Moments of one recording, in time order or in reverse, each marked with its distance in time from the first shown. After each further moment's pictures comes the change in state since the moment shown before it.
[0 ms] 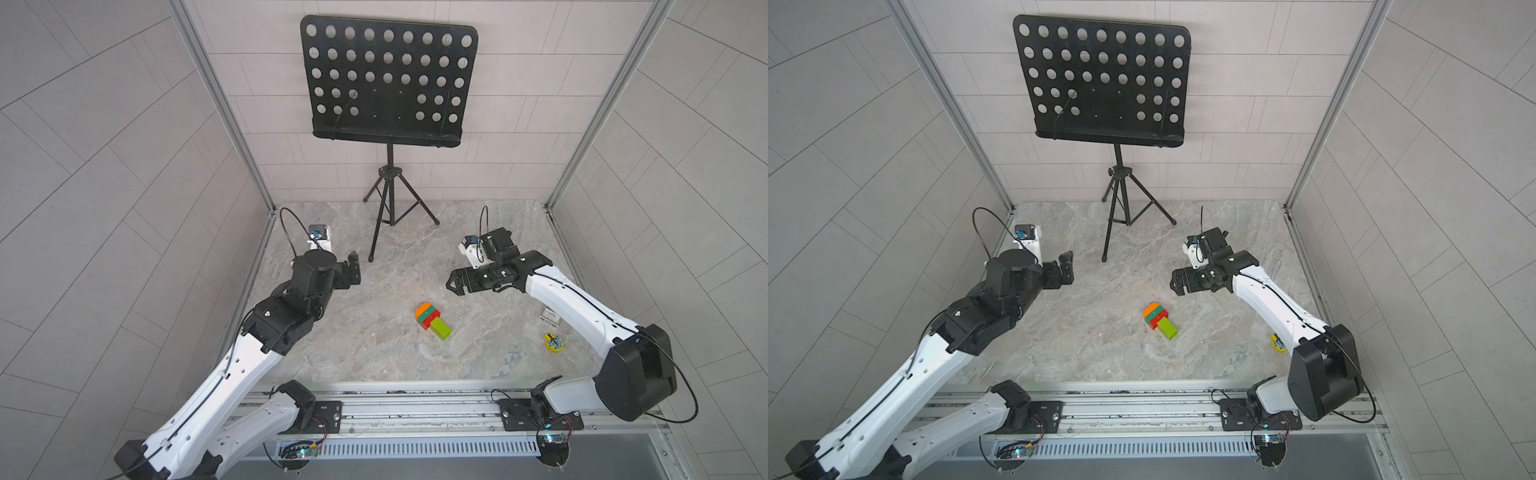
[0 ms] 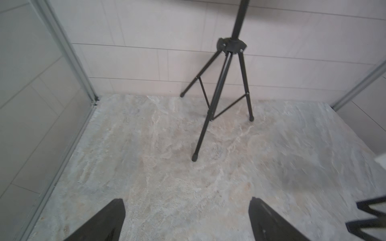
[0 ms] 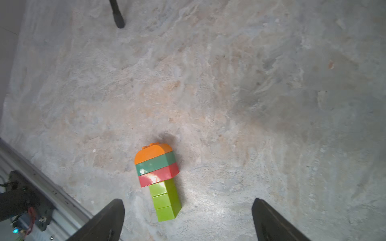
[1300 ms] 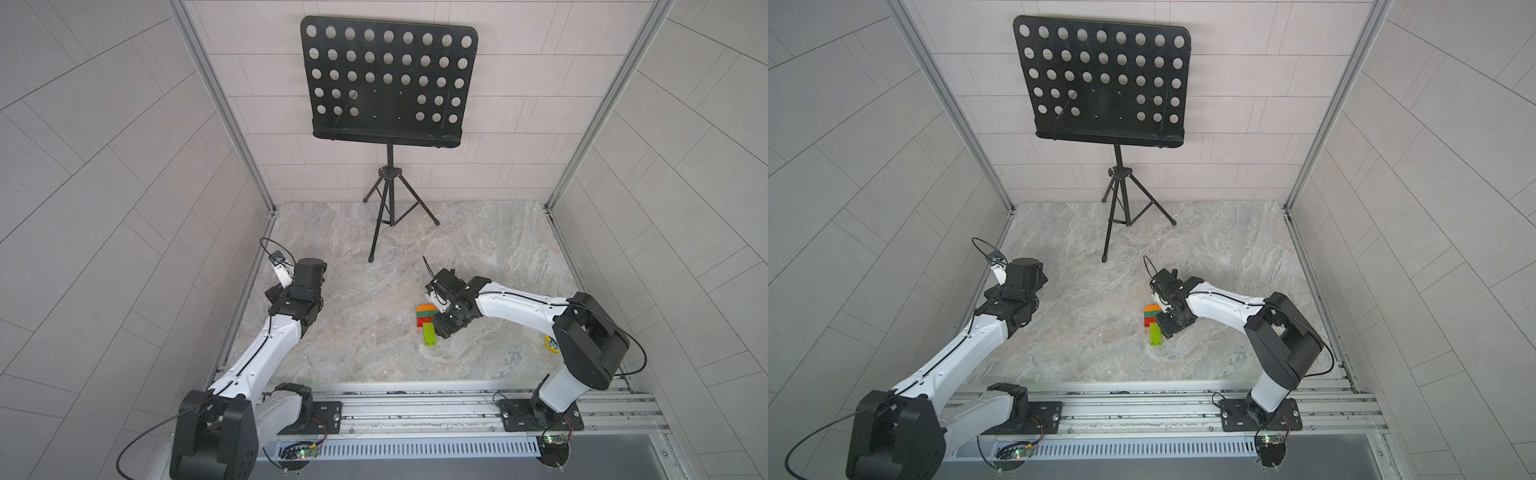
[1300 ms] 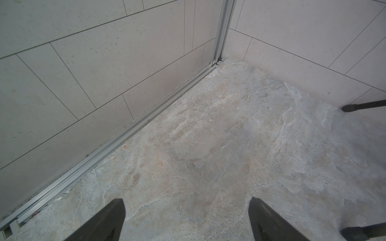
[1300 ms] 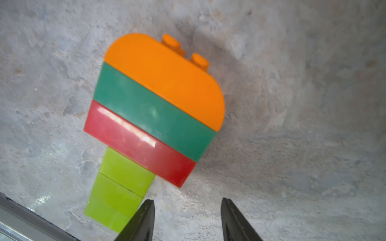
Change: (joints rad) left arm 0.393 0.184 -0.418 0.382 -0.224 -0.229; right arm 0.320 0.224 -0.111 0.032 0.139 0.025
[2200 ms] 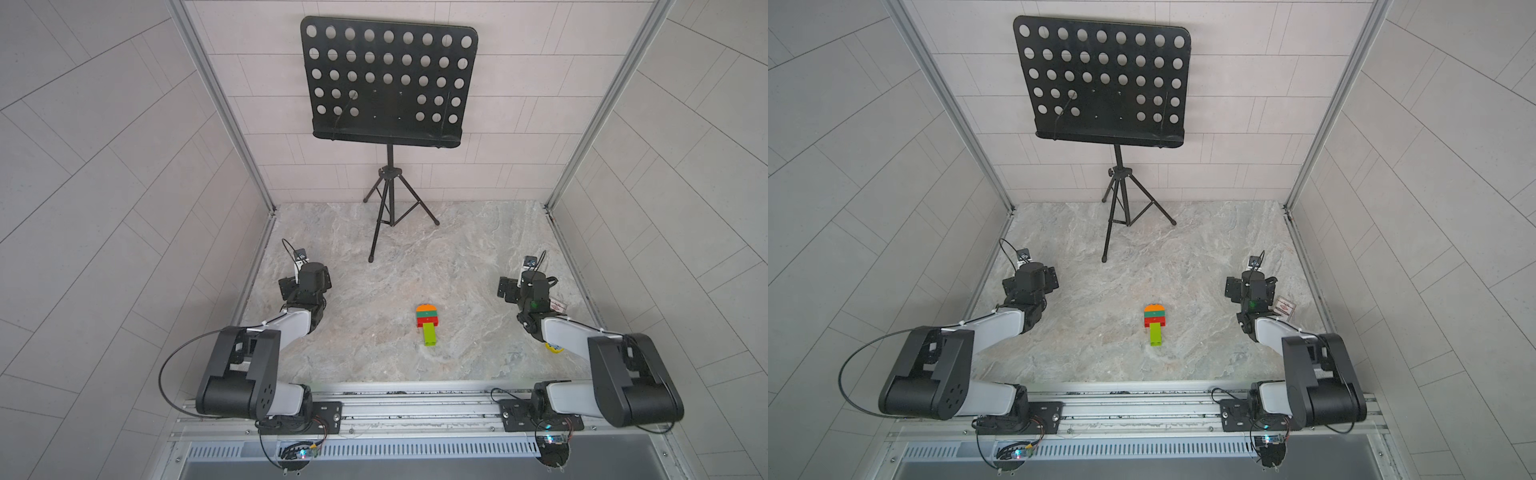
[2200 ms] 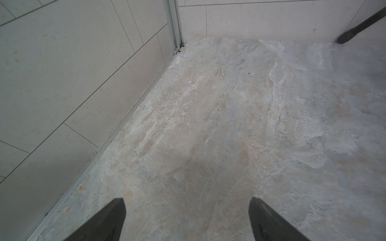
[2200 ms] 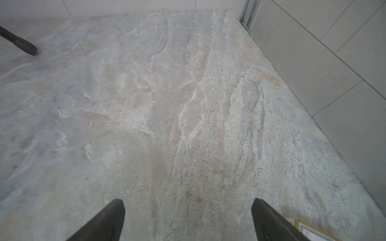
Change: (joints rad) left arm 0.063 0.297 -0.167 0.606 0.185 0.426; right arm -0.661 -0.243 -0.586 1.097 0.376 -0.095
